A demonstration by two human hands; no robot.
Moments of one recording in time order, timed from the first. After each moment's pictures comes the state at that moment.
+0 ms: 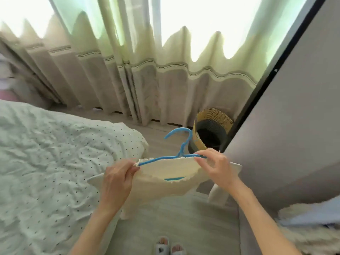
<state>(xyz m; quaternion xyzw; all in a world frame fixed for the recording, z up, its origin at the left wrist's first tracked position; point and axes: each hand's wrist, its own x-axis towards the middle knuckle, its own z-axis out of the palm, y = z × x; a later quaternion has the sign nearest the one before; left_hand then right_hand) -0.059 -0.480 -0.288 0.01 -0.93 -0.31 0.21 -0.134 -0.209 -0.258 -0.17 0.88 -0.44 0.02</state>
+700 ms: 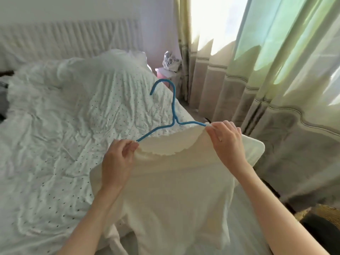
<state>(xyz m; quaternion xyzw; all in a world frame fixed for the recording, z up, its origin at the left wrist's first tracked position) 0.059 -0.589 -0.209 0.48 -0.72 -0.22 0.44 -0.198 -0.504 -0.198 -0.52 0.74 -0.41 -0.14</state>
